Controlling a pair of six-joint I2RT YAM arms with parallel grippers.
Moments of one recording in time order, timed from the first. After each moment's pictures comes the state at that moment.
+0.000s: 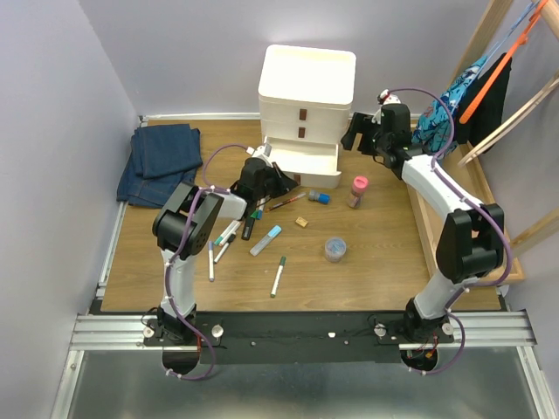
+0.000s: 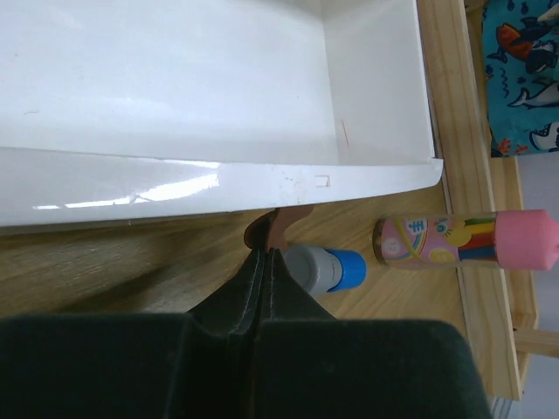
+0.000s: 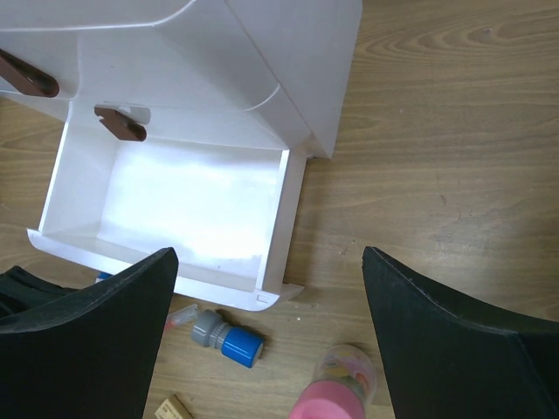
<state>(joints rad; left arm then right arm) -0.47 2.04 1.05 0.63 0.26 -0.81 0.22 1.71 1.38 -0.17 -0.03 0.32</state>
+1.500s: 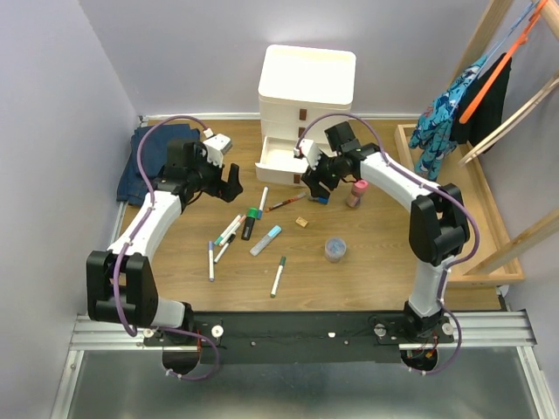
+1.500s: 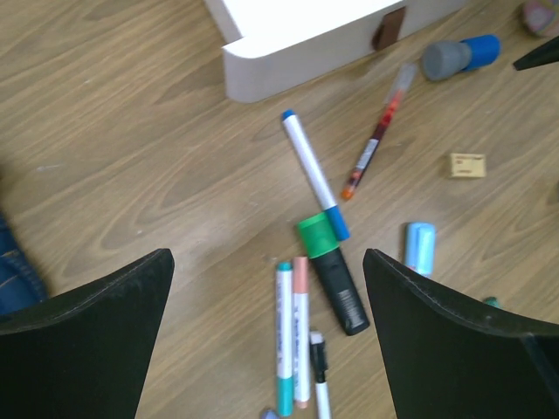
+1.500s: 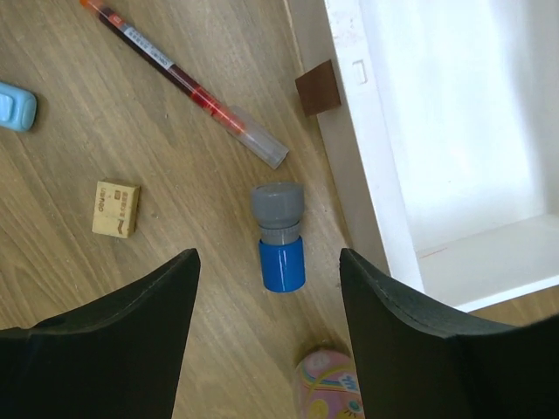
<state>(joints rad) -0.12 1.39 1.02 -0.28 0.50 0.18 0.46 1.91 1.52 -0.57 -0.36 -0.65</state>
